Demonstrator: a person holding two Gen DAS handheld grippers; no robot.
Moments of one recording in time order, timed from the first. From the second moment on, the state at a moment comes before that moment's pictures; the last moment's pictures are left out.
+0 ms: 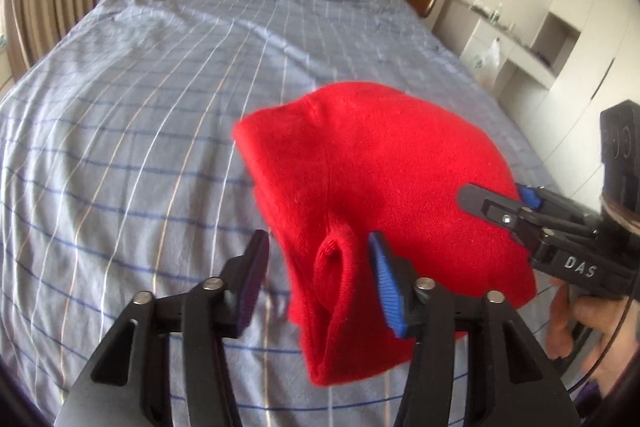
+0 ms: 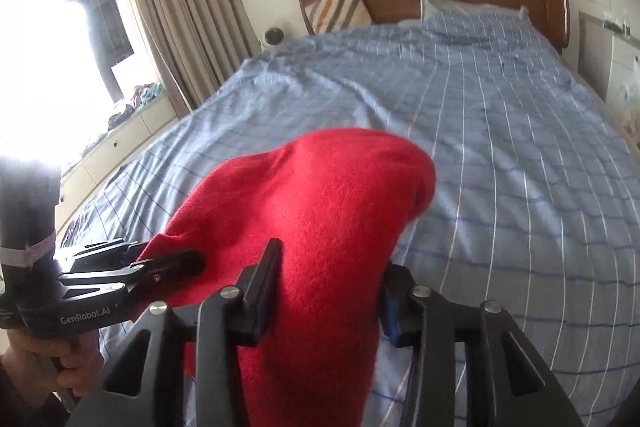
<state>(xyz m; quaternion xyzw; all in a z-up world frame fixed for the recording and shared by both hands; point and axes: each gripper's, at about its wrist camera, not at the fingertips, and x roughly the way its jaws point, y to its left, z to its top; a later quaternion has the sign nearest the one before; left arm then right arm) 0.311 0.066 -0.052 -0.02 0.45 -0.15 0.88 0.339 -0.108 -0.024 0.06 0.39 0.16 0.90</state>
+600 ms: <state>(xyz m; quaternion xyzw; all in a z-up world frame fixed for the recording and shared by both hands) 0.127 0.049 0.001 0.09 0.35 -0.01 0.93 0.133 -0.133 -0.020 -0.03 0.40 0.07 0.91</state>
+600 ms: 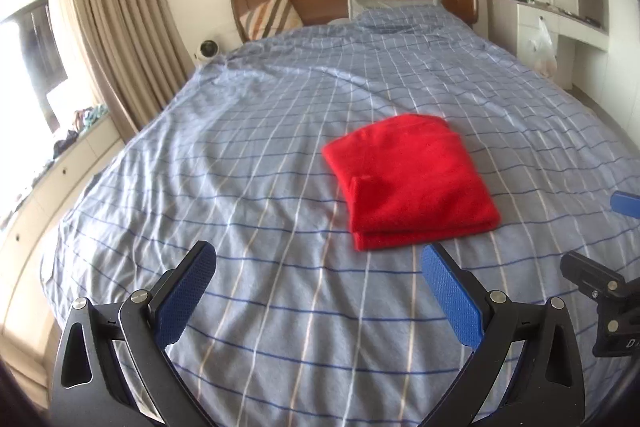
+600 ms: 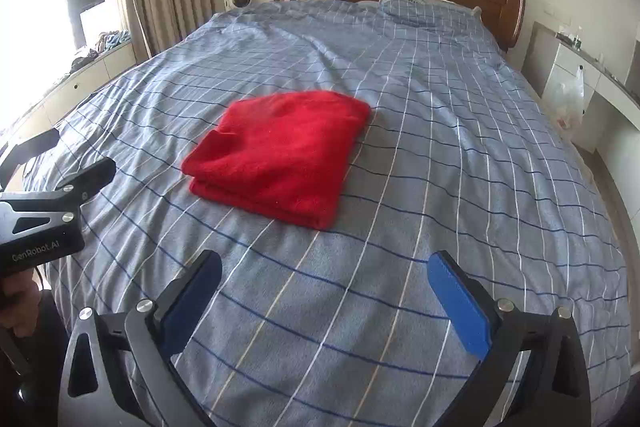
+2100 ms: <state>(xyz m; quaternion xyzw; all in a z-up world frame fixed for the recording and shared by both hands) -0.033 0.033 0.052 0.07 0.38 -0.05 0.92 -0.060 -0.123 0.051 0.01 0.39 0.05 0.92</state>
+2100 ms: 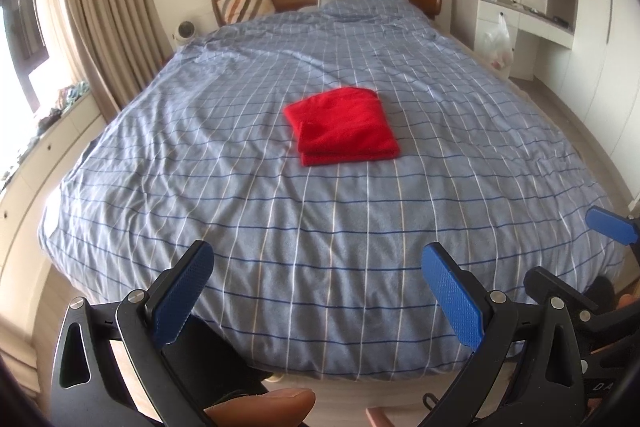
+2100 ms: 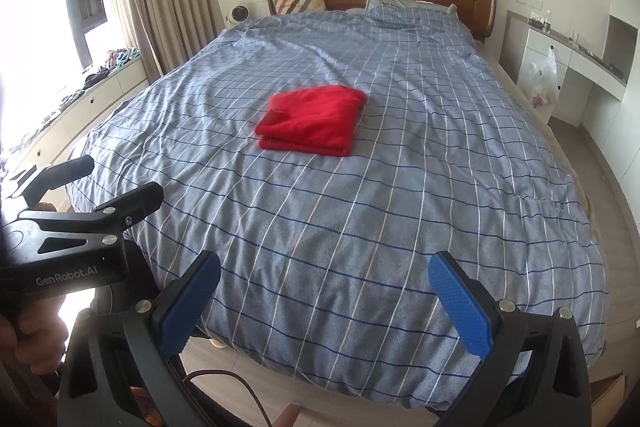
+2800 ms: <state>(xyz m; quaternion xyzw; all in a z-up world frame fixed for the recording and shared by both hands) -0.013 0.037 0.057 0.06 0.37 -0.02 0.93 -0.034 -0.118 0.078 -0.02 0.35 0.02 0.94</state>
